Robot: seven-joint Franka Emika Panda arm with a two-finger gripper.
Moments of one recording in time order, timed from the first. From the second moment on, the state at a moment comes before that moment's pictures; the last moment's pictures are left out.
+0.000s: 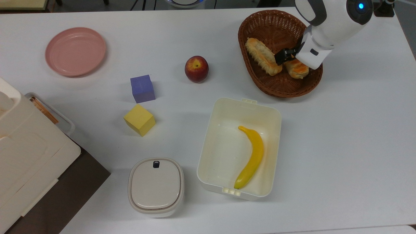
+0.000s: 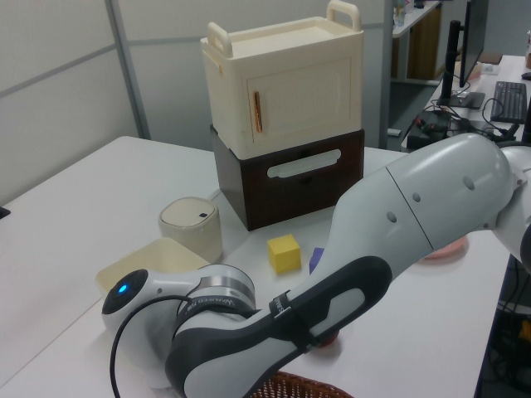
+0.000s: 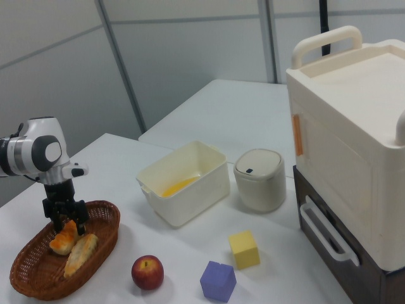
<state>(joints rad) 0.55 0.53 0.10 -1.51 0.00 1.74 0.38</state>
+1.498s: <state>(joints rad) 0.50 0.41 0.08 -1.48 0.00 1.68 0.36</state>
